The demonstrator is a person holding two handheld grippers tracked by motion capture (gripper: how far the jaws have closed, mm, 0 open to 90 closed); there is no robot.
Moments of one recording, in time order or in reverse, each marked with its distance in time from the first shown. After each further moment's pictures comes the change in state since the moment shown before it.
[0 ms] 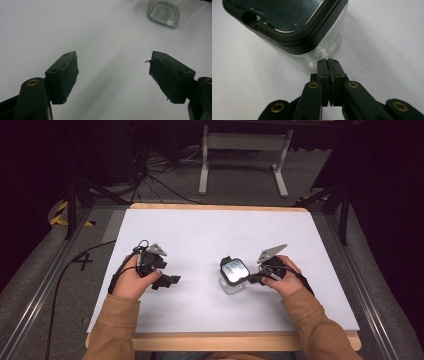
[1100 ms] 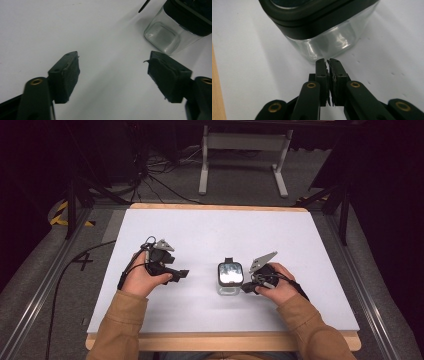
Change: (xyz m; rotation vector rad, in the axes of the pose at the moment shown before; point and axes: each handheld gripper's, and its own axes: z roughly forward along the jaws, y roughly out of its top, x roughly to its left) left arm -0.006 0.018 0.010 -0.071 0.021 -0.003; right arm 0.023 0.001 0.012 0.053 0.029 -0.045
